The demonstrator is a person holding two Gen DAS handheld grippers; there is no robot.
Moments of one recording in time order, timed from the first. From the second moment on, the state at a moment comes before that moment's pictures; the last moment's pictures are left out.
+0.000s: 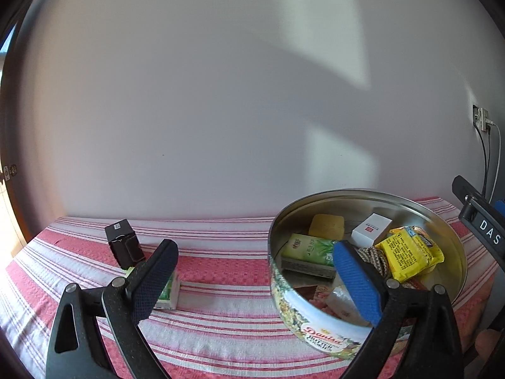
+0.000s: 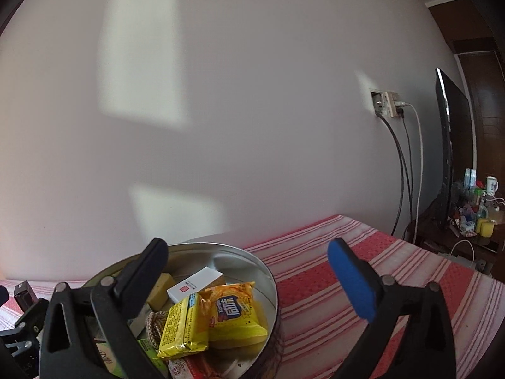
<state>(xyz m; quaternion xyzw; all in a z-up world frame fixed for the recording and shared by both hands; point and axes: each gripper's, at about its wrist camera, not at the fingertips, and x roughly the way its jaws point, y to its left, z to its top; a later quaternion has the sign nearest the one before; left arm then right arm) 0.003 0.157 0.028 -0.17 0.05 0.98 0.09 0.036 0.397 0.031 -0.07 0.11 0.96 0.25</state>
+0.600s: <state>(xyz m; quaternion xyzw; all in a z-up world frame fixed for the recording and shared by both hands) 0.002 0.087 0.014 -0.17 0.07 0.98 0.05 0.065 0.302 0.032 -0.09 0.09 0.97 0.22</state>
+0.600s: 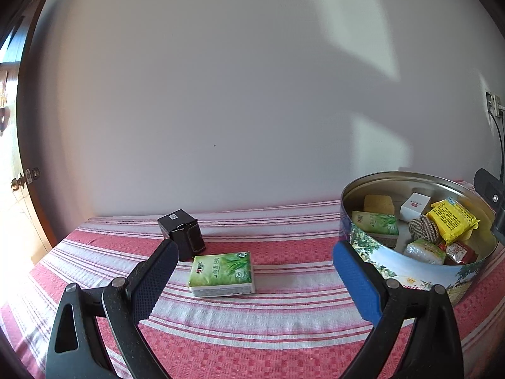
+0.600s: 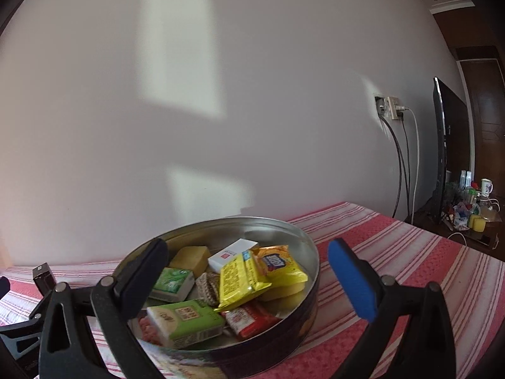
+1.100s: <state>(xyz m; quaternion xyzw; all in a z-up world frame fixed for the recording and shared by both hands) -0.023 -0.017 0.013 -0.19 0.05 0.98 0.00 0.028 0.201 0.023 -0.14 0.08 0.98 0.12</state>
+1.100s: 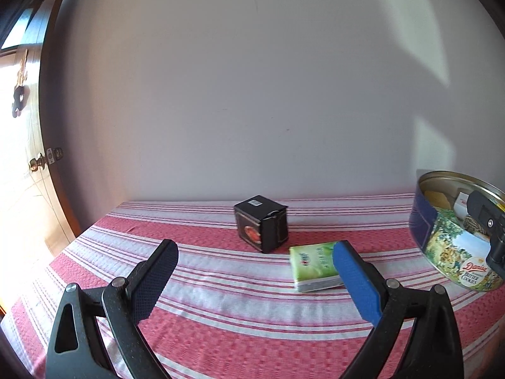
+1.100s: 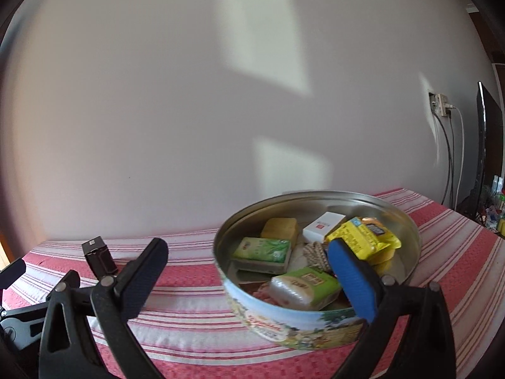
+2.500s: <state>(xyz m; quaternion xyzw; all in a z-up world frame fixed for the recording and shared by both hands) -0.124 -0.038 -0.006 -0.24 0.17 0.94 0.15 -0.086 0.118 0.008 -0.21 -0.04 0.97 0.10</state>
